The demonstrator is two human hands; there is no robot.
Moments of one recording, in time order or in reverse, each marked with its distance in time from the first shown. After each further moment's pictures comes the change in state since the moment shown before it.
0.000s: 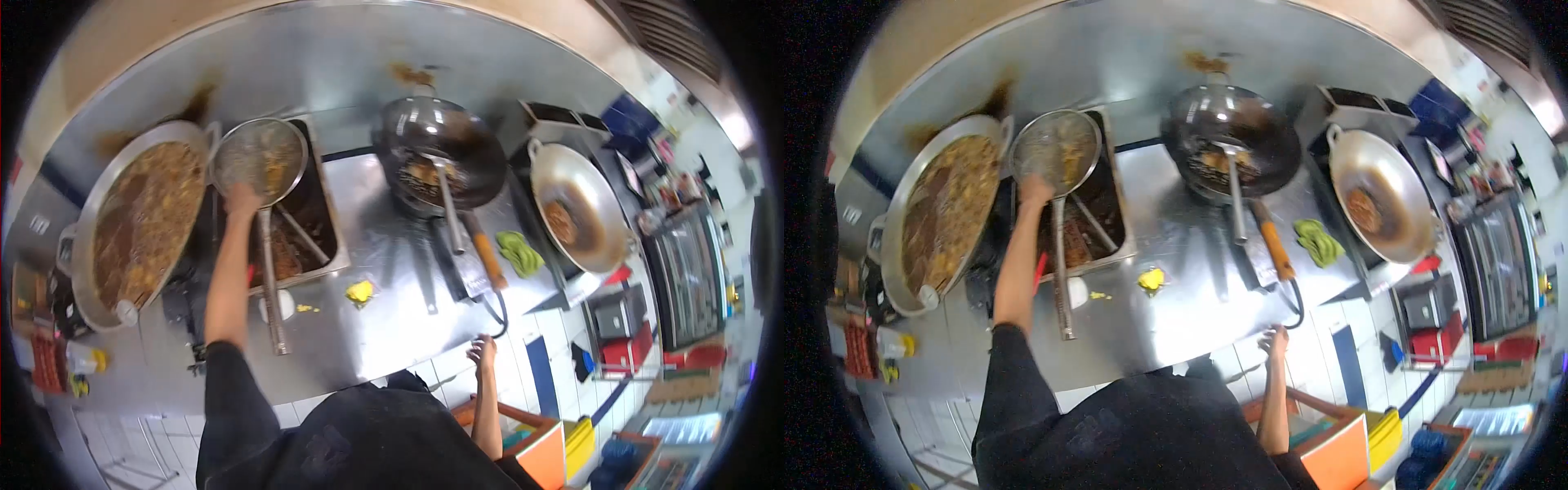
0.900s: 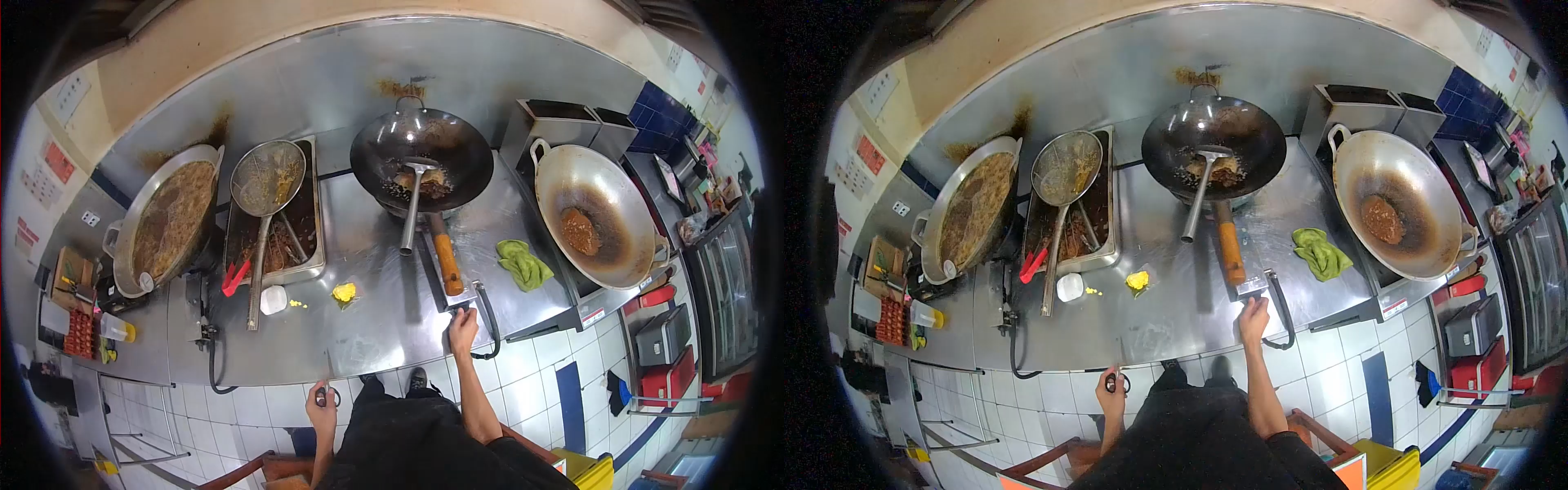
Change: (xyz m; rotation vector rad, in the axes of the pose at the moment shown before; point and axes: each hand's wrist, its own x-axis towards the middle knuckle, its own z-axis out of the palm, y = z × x) left_hand -0.566 0.040 0.121 -0.928 0.121 -0.366; right_hand 0.081 -0.026 0.045 -0.347 -0.098 -0.779
